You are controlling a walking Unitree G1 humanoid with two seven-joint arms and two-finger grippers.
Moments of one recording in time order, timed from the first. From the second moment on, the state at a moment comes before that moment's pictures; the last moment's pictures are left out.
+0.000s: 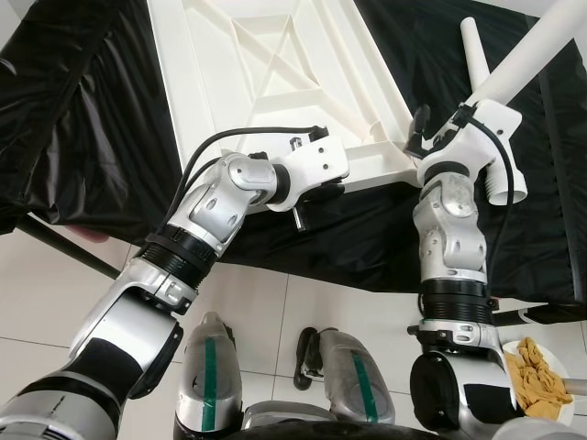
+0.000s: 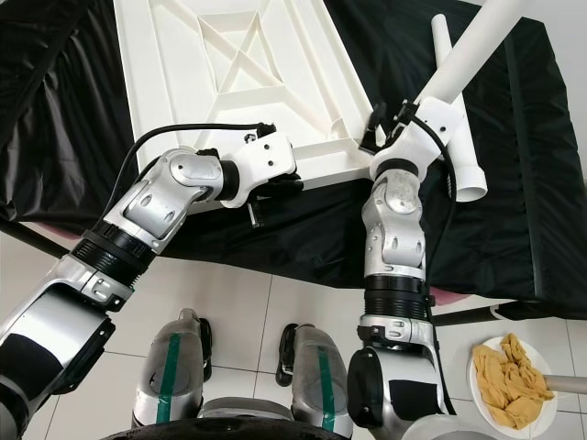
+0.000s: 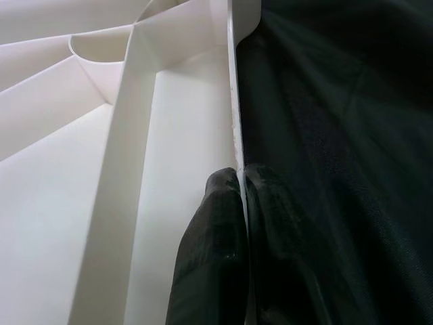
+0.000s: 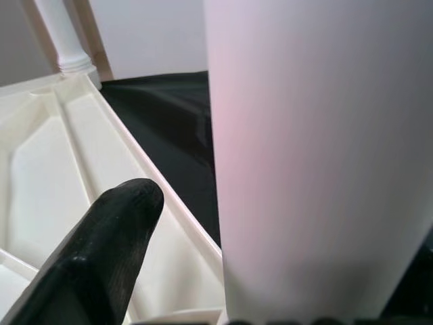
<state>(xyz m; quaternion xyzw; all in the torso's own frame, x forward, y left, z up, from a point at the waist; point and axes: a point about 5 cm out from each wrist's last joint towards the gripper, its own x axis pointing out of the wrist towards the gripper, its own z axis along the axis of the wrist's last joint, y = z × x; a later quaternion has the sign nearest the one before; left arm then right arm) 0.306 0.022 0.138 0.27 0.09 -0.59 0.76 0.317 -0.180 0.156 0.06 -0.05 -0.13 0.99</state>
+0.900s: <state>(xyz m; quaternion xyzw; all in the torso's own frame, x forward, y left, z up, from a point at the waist) 0.306 0.023 0.138 0.26 0.09 -0.59 0.76 0.322 -0.231 0.143 -0.04 -0.01 0.23 0.97</state>
